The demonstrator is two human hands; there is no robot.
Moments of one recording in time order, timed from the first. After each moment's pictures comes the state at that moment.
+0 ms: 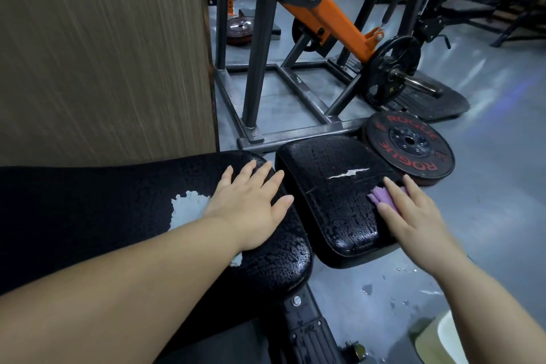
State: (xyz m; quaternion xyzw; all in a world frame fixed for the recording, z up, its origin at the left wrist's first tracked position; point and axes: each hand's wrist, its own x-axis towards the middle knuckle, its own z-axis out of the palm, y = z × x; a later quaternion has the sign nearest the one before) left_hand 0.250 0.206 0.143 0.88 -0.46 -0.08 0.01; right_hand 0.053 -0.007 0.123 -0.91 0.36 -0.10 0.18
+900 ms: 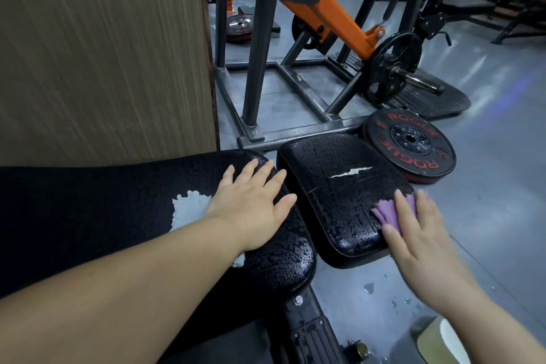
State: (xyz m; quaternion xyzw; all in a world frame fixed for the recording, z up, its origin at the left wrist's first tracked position) left_hand 0.250 0.206 0.144 0.88 -0.47 -0.08 0.02; right_hand 0.032 0.034 0.124 -0.92 0.37 -0.08 0.11
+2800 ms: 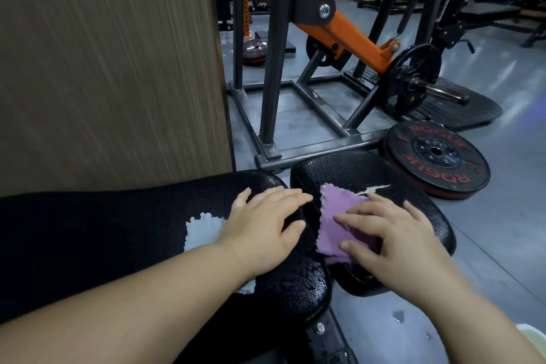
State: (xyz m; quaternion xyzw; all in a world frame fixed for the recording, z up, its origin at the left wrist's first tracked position) left_hand 0.241 0.213 0.158 0.86 -0.48 -0.09 0.18; right_hand 0.089 0.053 0.154 -0.96 0.19 -0.11 0.15
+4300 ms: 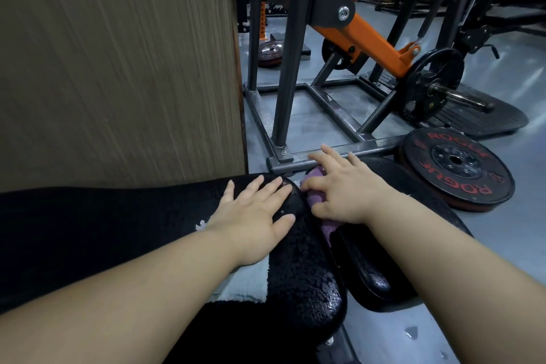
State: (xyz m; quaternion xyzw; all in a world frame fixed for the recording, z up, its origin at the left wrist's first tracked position) left_hand 0.280 0.222 0.152 0.89 -0.43 -0.12 0.03; right_hand 0.212 0.036 0.171 -1.00 0.07 0.06 -0.03
